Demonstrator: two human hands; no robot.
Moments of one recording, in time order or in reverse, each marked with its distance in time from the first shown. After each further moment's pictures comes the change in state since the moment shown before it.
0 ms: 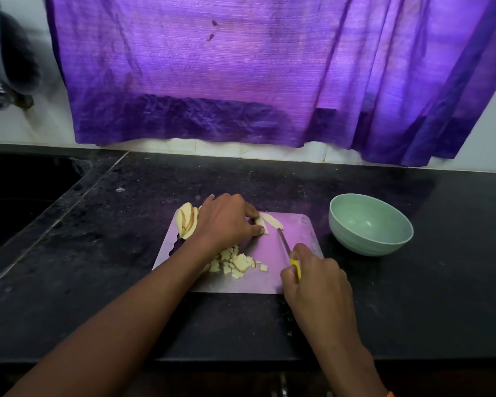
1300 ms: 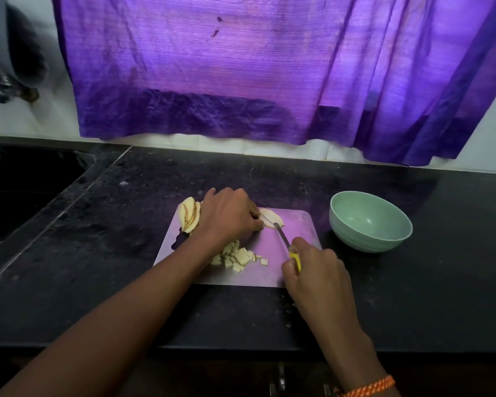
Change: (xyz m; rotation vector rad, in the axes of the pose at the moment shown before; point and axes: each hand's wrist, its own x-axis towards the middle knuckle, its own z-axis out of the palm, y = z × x) left_hand 0.004 0.001 0.007 0.086 0.037 -0.040; right_hand 0.005 0.002 -0.004 -0.035 -0.033 -0.027
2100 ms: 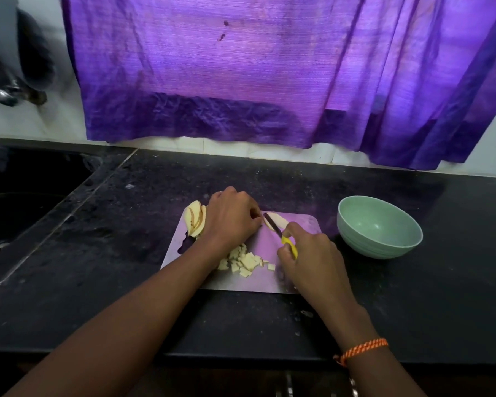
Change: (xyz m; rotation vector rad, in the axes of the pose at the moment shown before) left_hand -0.009 -0.004 -0.002 -0.064 0.159 0.028; right_hand 0.038 -0.007 0.006 0.055 0.029 -0.105
